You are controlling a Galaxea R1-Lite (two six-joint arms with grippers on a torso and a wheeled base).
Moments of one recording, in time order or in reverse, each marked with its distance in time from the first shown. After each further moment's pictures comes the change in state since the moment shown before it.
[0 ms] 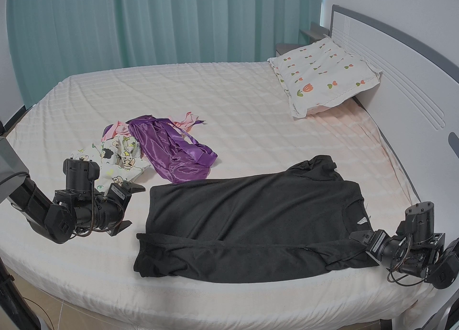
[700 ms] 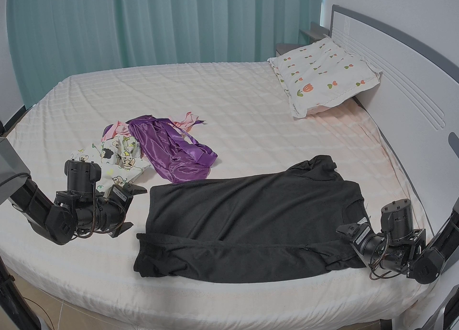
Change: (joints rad) left arm -0.009 0.003 0.006 -0.002 -0.002 0.000; right arm 0.076 0.150 -0.115 -0.008 -0.073 0.224
